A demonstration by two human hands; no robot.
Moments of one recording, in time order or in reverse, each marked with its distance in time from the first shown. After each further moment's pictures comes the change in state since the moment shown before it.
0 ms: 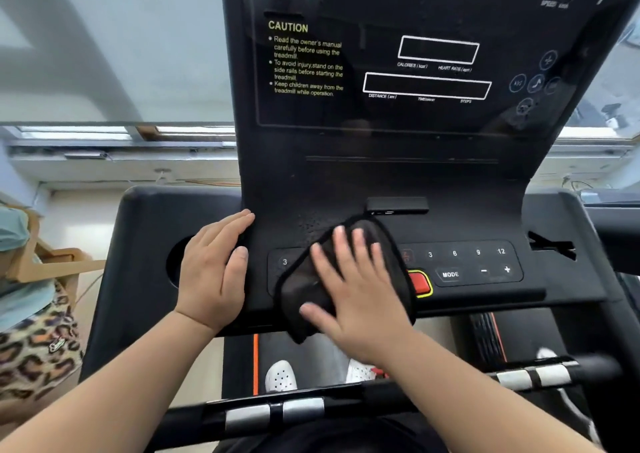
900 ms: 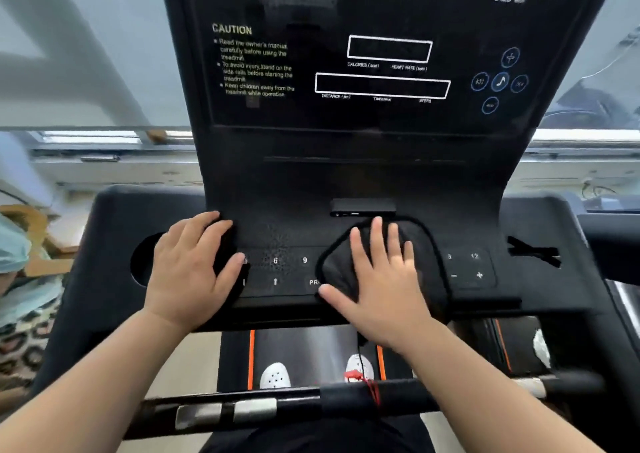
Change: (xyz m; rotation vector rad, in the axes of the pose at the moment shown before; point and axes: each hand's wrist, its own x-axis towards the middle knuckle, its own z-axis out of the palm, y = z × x) left_hand -0.001 0.028 0.017 0.530 -0.116 0.001; right_hand -0.021 0.081 -0.025 0.042 -0.099 0.192
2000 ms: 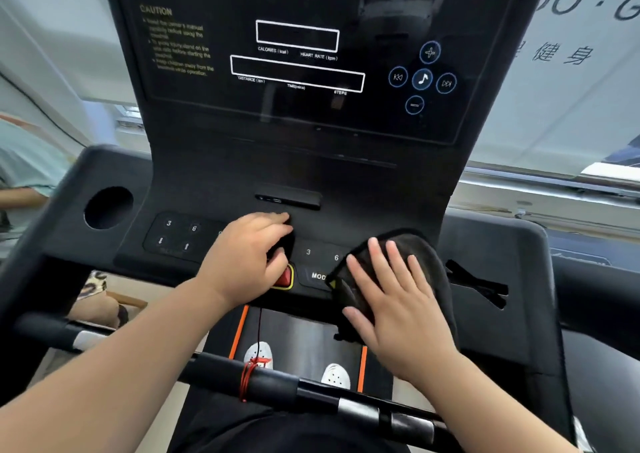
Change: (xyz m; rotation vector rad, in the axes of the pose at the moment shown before) left_hand 0.026 0.207 0.042 -0.031 -0.162 -0.001; right_hand -0.025 0.199 0.014 -0.098 0.187 -0.397
